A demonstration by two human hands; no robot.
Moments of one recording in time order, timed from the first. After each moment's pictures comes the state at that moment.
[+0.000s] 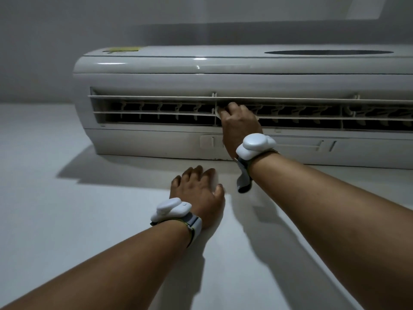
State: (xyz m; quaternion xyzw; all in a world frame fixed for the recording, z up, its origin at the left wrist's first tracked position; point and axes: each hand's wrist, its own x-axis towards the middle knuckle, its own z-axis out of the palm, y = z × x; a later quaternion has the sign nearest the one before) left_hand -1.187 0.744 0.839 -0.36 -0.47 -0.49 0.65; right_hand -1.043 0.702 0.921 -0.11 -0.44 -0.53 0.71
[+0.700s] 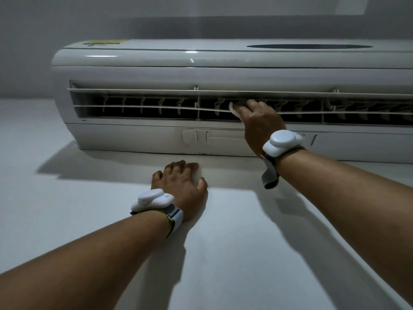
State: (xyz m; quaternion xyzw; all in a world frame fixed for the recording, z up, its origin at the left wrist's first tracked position) left_hand -1.175 0.741 0.835 -0.33 -0.48 -0.48 0.65; right_hand -0.969 0.751 0.925 -0.09 -0.41 -0.58 0.70
